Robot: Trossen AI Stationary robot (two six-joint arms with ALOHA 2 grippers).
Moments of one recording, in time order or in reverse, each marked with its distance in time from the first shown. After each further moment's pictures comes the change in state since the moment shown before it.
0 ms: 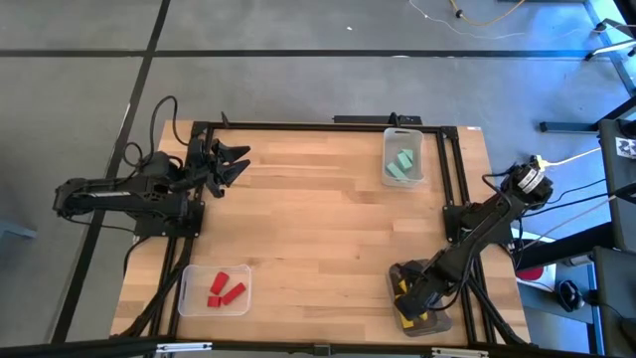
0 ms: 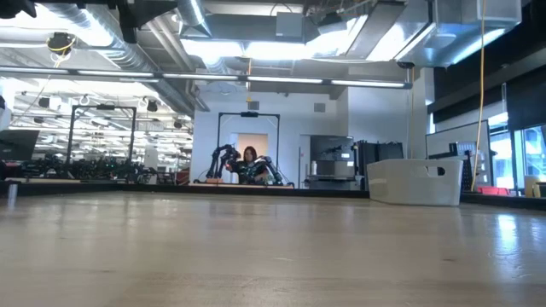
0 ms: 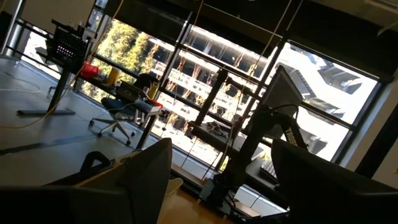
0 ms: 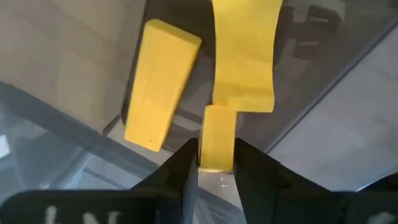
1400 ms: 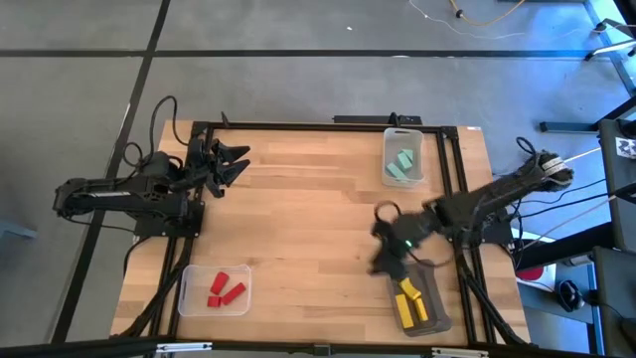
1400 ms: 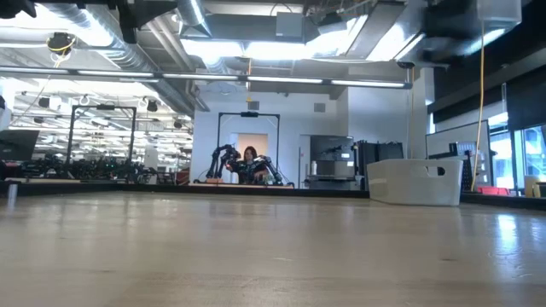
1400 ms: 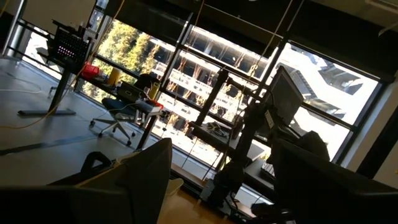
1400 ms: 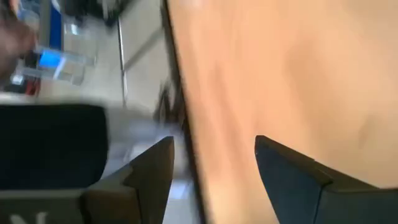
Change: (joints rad) left arm 0.000 0.000 0.000 0.000 -0.003 0.000; right arm -0.428 -0.302 0.001 0.331 0.039 -0.858
